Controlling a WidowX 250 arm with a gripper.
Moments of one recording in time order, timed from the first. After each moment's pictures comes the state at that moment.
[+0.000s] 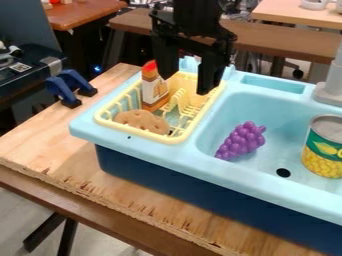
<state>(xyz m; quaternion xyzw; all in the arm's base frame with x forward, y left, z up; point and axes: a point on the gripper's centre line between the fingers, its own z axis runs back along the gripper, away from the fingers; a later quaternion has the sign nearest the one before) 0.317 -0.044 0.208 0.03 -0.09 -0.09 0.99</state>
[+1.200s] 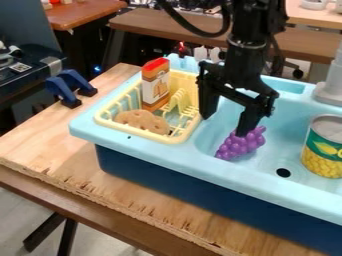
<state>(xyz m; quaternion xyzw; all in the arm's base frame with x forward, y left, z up) 0.360 -0.078 0.145 0.06 -0.05 -0.09 0.99</state>
